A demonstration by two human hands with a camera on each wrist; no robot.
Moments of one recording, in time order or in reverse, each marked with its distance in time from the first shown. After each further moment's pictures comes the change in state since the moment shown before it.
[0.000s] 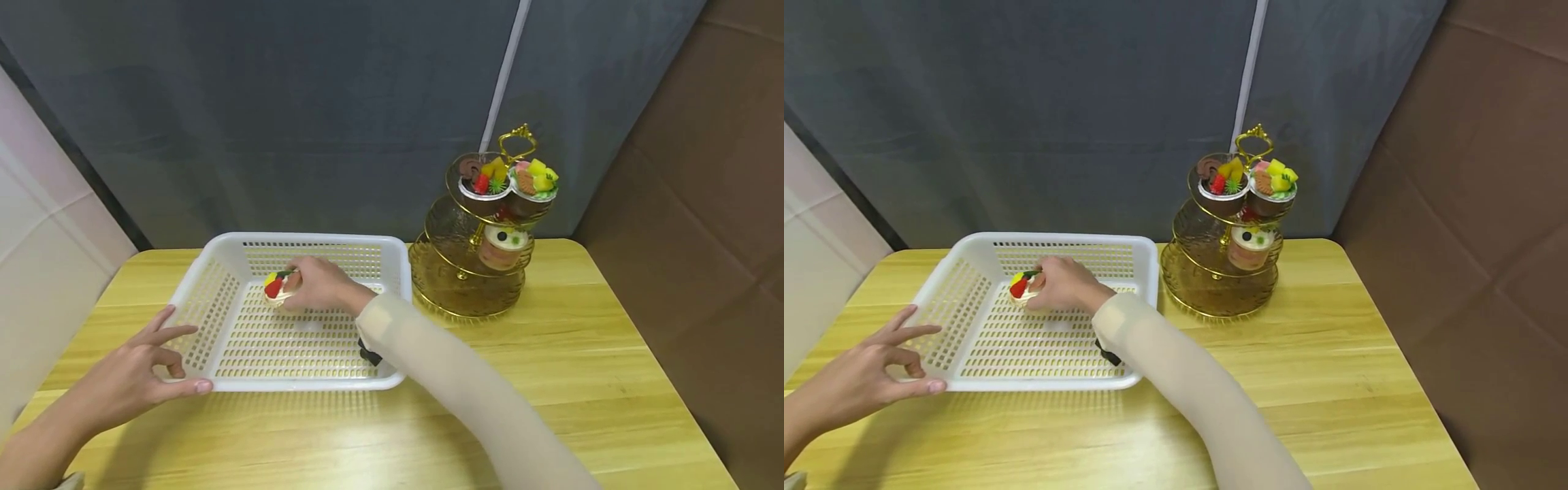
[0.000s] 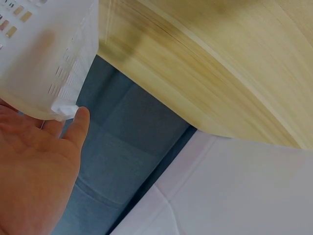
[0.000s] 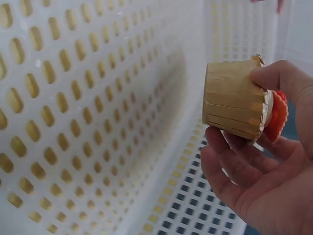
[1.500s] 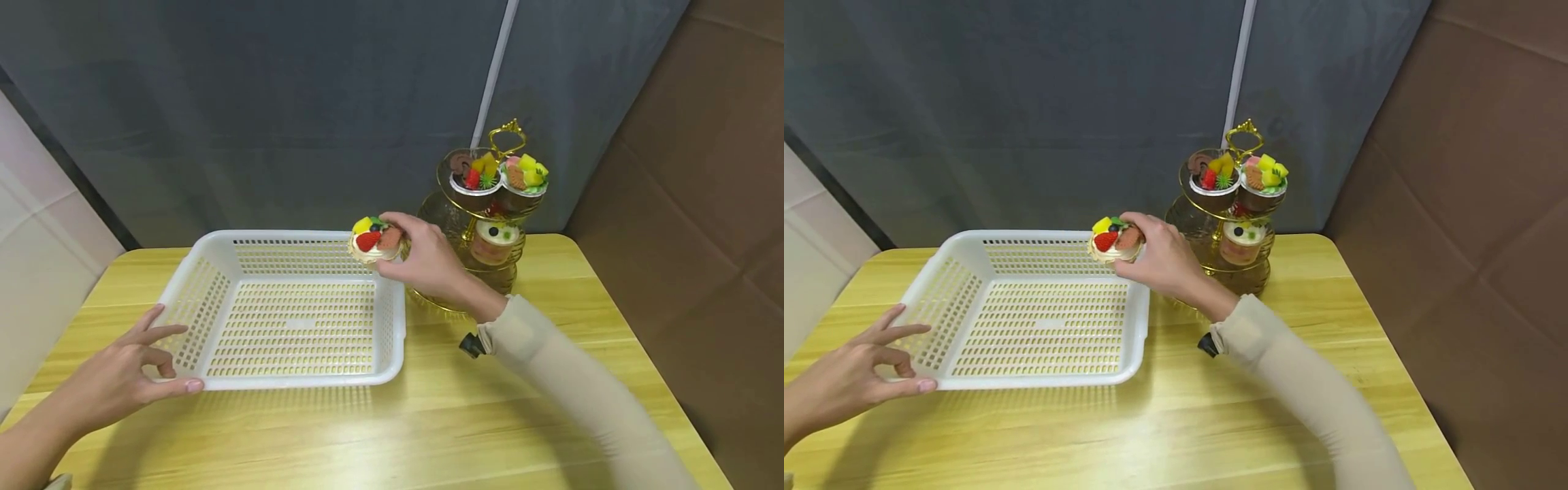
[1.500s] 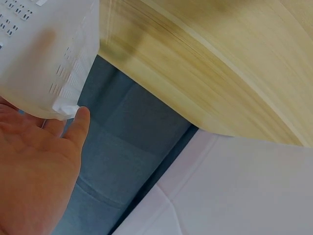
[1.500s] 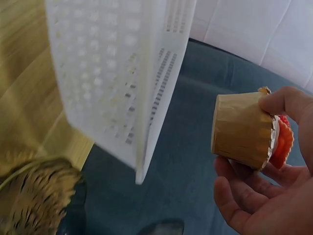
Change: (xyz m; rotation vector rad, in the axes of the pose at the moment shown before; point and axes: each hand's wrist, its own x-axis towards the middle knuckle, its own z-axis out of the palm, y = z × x) left_hand 0.001 -0.001 0.003 0.002 -0.012 0.000; right_hand -0.119 0.059 -0.108 0.122 0.425 -0.097
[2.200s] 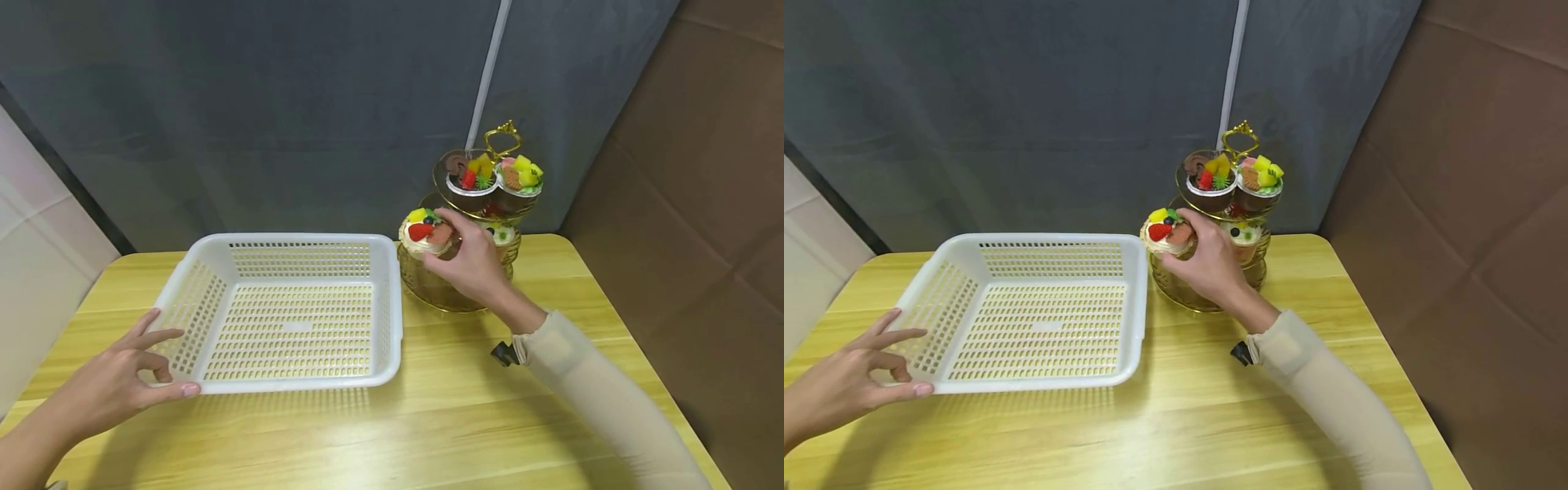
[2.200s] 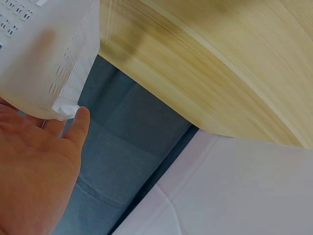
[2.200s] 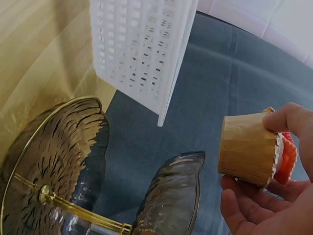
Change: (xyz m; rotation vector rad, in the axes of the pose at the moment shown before) left_hand 0.000 -0.003 0.004 -0.020 -0.004 0.006; right_hand -0.031 0.031 -0.032 -0.054 0.270 0.043
